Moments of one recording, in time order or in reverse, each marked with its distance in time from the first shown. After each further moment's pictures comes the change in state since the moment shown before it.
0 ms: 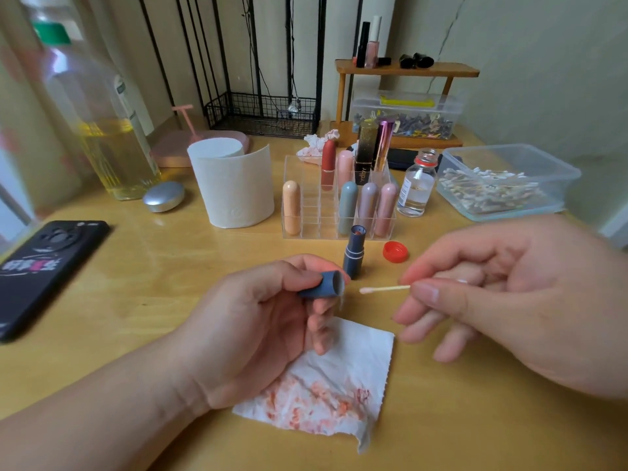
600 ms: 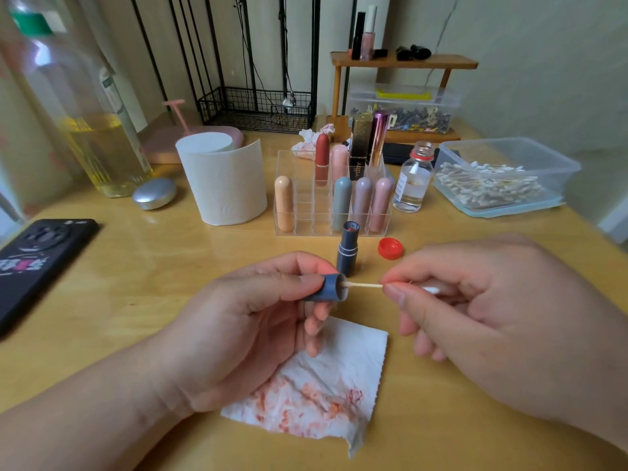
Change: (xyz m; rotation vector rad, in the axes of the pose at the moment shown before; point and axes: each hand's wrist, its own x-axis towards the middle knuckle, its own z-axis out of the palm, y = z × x) left_hand 0.000 -0.003 -0.006 0.083 -0.046 0.034; right_hand -0.004 0.015 0.009 -0.535 0.077 -0.185
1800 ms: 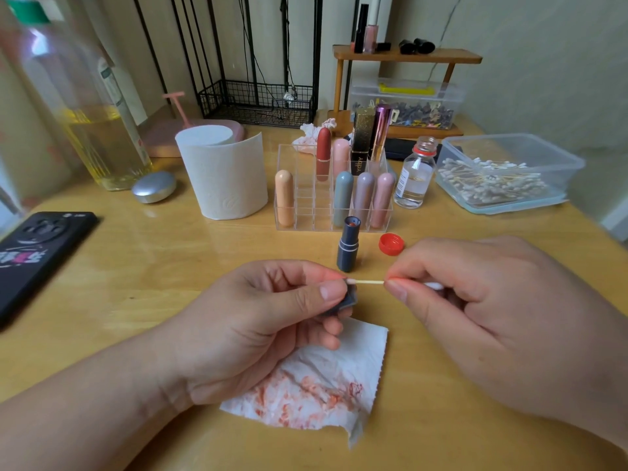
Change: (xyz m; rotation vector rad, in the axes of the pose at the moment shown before) left_hand -0.001 0.001 0.007 0.061 0.053 -0.051; right_hand 0.001 0.001 -0.003 -0.263 -0.013 -0.134
